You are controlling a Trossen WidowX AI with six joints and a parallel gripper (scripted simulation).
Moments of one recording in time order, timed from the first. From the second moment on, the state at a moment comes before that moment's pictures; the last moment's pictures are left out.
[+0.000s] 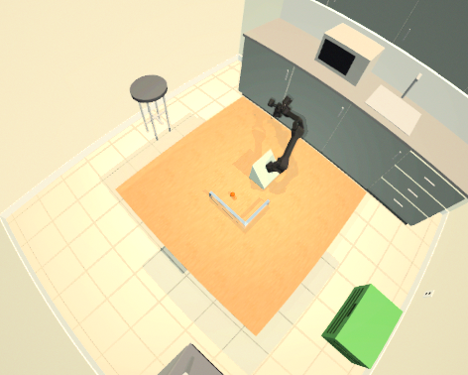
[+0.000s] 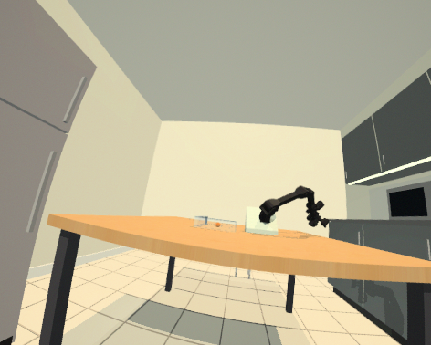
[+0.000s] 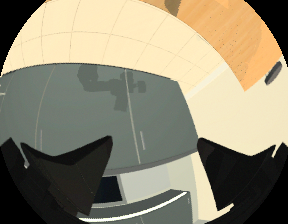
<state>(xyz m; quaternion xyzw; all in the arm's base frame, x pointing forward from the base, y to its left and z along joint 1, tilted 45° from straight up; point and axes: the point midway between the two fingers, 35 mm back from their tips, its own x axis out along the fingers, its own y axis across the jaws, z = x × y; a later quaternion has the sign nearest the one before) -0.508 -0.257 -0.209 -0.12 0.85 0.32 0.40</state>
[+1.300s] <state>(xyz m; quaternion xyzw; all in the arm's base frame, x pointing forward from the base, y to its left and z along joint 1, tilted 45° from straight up) 0.071 -0.442 -0.152 -0.72 -0.16 0.63 -0.25</state>
